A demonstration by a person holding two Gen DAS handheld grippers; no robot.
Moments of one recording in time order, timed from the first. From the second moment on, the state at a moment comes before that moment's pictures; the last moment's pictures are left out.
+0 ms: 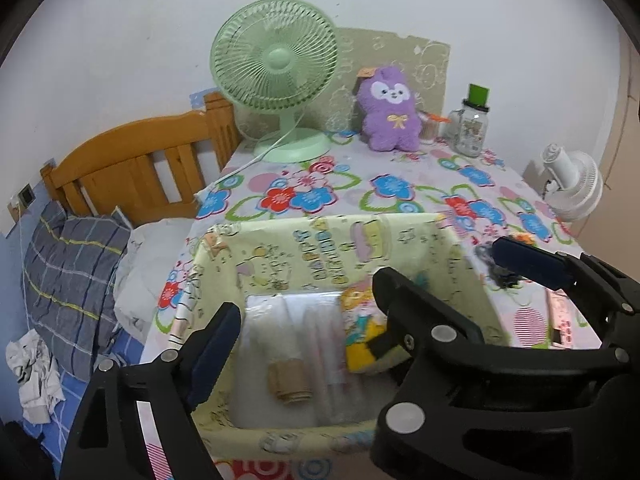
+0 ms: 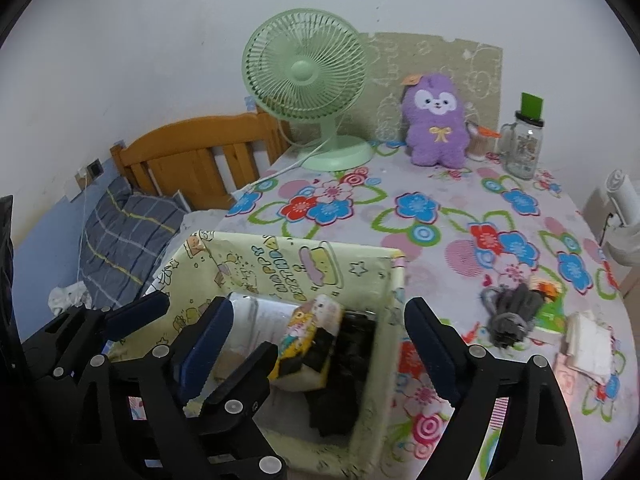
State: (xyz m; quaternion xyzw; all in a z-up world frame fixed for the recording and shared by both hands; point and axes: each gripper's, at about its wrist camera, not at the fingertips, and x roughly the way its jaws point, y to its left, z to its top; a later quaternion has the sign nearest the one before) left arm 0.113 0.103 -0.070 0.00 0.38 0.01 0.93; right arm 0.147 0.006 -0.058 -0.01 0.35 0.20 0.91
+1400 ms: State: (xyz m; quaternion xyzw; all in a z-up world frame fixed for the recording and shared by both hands) left arm 0.040 -0.024 -0.015 0.04 0.30 -0.06 0.95; right arm 0.048 -0.125 0.002 -0.02 0.26 0.07 0.96
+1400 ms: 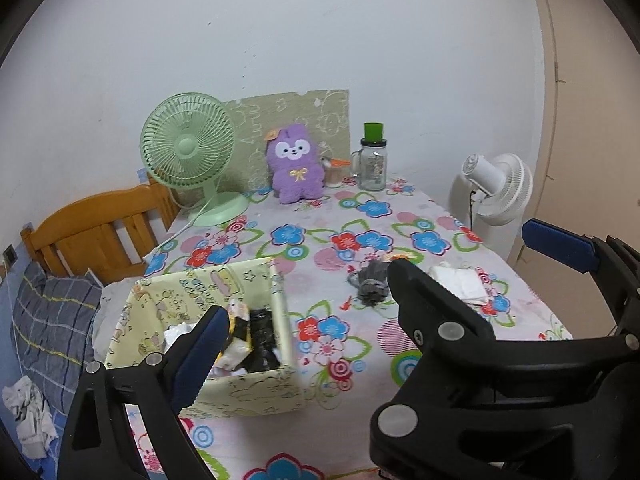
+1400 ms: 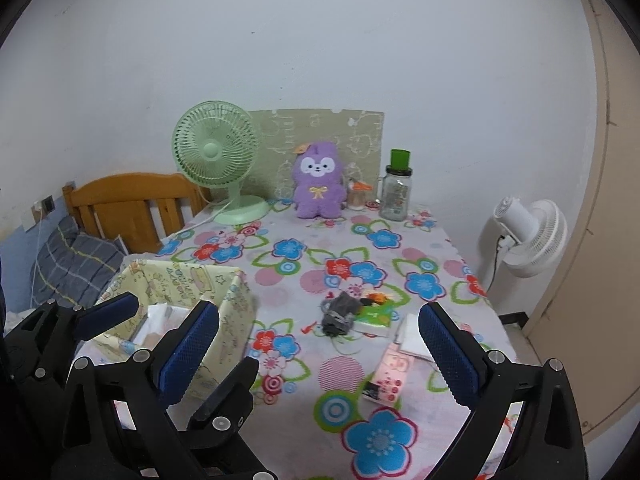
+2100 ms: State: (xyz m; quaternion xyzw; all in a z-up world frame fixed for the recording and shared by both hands) left arm 0.046 -0.075 -0.021 0.05 0.29 -0.09 0.95; right arm 0.050 -0.180 -0.006 -0.01 0.26 0.03 0.97
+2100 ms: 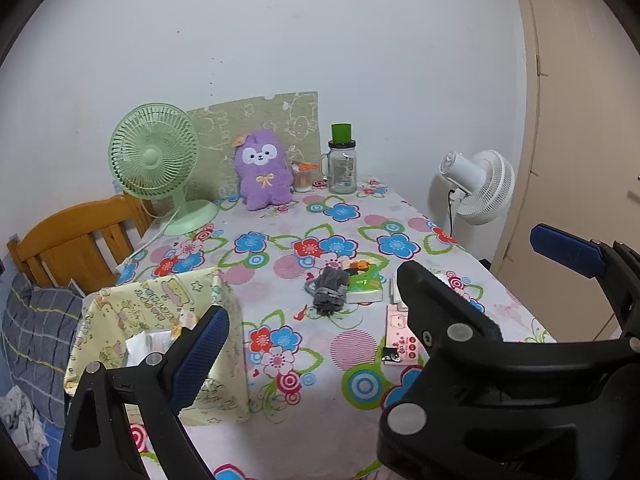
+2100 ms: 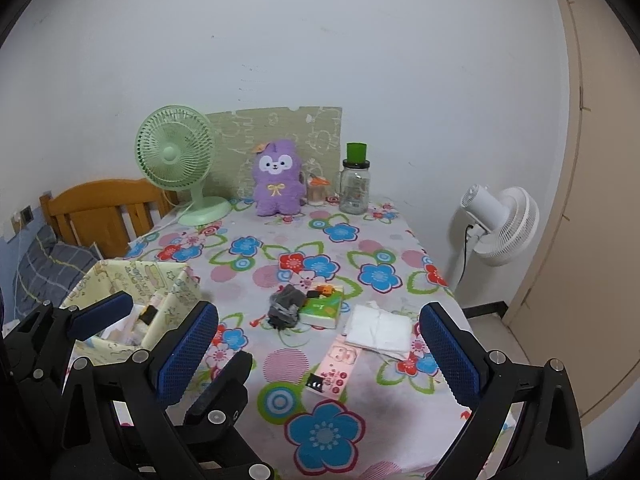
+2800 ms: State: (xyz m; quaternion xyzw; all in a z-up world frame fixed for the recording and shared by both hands) left arm 0.084 -0.122 -0.067 0.05 0.31 -0.11 0.94; right arm 0.084 -0.228 -0.052 -0.01 0.28 0.01 0.96
